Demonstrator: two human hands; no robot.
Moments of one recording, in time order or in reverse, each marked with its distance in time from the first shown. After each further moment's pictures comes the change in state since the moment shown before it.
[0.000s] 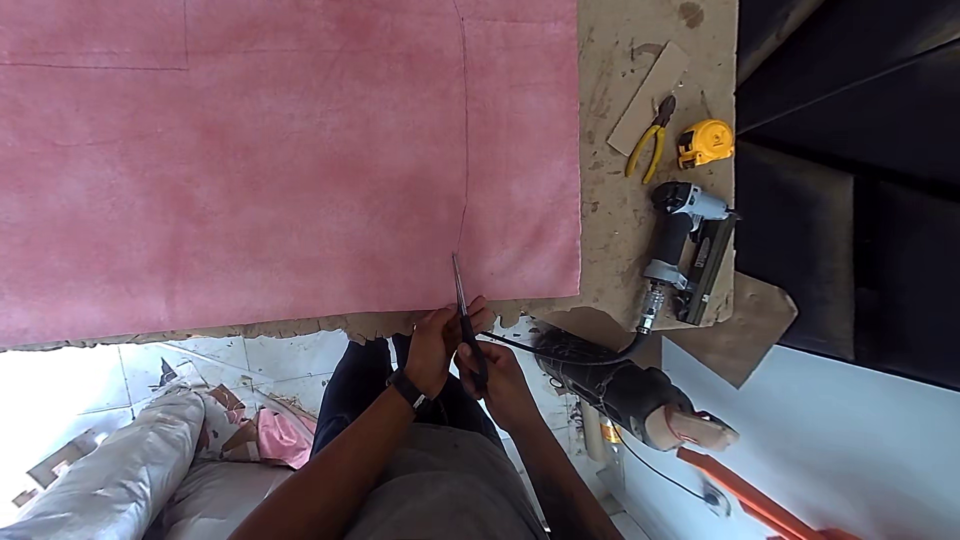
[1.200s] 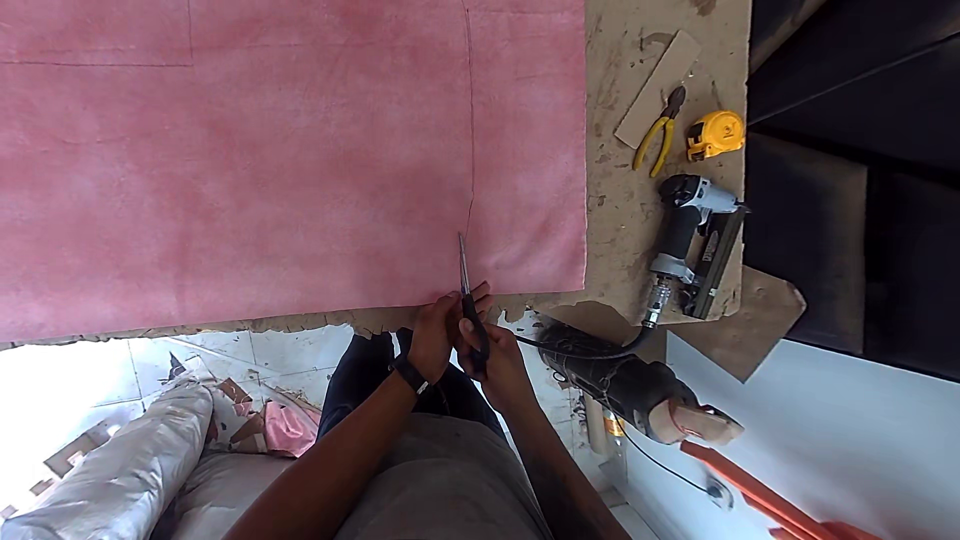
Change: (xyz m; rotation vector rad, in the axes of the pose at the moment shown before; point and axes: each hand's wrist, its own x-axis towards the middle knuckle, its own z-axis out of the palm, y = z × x) left_hand 0.004 0.013 0.002 0.076 -0.023 0.021; right_hand 0.009 -0.019 0.029 0.053 0.121 -0.015
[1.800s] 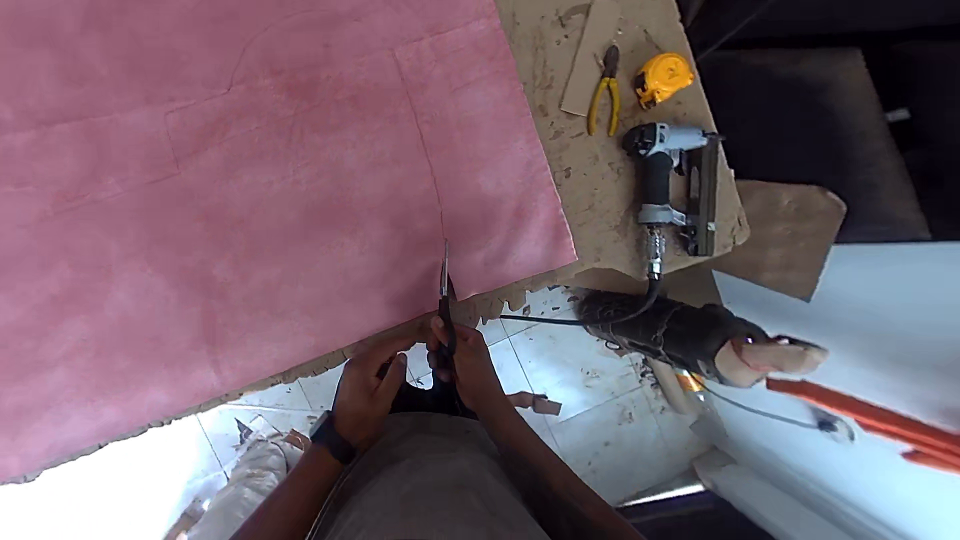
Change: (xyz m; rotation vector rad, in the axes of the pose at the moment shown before) left_hand -0.083 0.104 -0.080 1.397 -0.146 0.446; right_hand 0.009 0.029 0.060 0.181 0.075 -0.012
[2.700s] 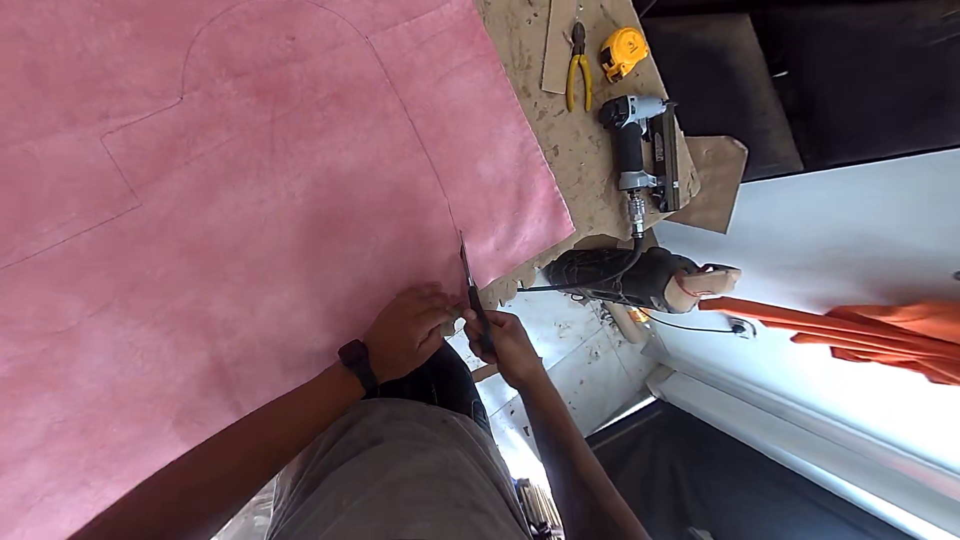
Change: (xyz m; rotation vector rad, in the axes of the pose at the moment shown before) left_hand 0.102 -0.032 -0.033 0.259 -0.405 0.593; right_hand -0.001 -0.004 0.000 -0.193 0.196 -0.014
